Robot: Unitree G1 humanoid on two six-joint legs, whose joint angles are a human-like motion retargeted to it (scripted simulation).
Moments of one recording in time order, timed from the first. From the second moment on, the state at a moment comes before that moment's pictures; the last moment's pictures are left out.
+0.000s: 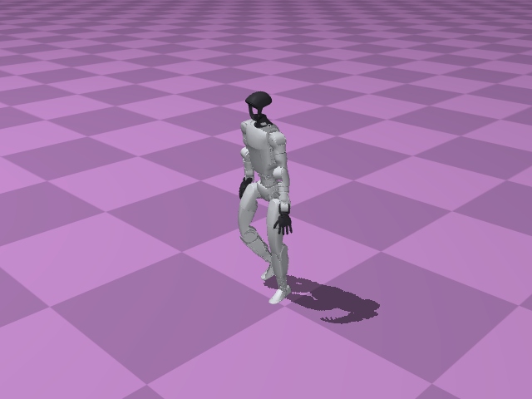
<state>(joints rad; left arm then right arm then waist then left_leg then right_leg) -0.11 0.28 0.34 1.43 0.92 -0.05 -0.13 0.02 -0.15 -0.14 1.58 -1.12 0.10 -0.49 0.01 0.01 -0.09 -0.21 0.09 0.34 0.18 -0.16 0.06 -0.35 -0.19 -0.40 0.83 -0.01 0.07</state>
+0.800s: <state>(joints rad) 0.10 0.16 0.41 1.63 1.05 -0.02 -0.17 -0.24 -0.19 -0.12 1.41 -1.00 -0.01 -0.35 0.08 -0.05 -0.06 -0.51 0.09 0.41 0.35 -0.03 -0.05 0.02 -0.09 -0.50 0.06 -0.26 0.01</state>
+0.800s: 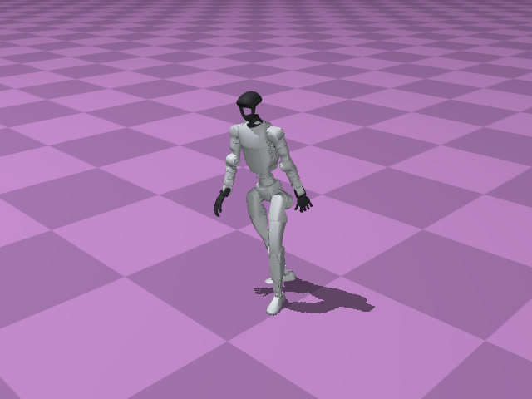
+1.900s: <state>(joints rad) 0.03 0.19 0.31 1.57 1.09 -0.02 -0.18 -0.02 -0.20 -0.18 1.54 -0.83 -0.03 -0.40 -0.04 -0.12 -0.06 -0.20 0.09 0.51 0.89 0.08 0.03 -0.23 -0.32 -0.46 0.20 -0.17 -0.02</state>
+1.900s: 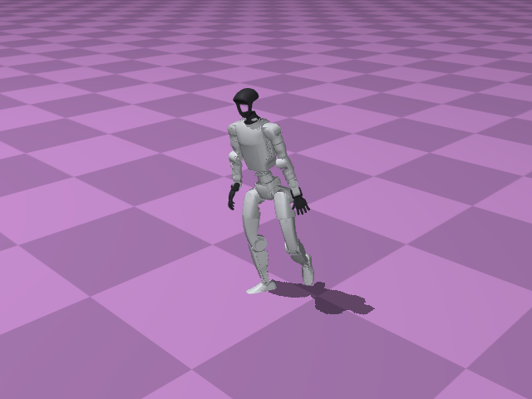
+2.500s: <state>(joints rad) -0.01 0.23 0.24 1.51 1.13 -0.04 -0.25 0.04 -0.18 -0.17 1.53 -0.93 -0.12 -0.41 0.15 0.04 -0.11 -0.35 0.17 0.40 0.29 -0.13 0.07 0.02 -0.08 -0.35 0.59 0.20 0.07</state>
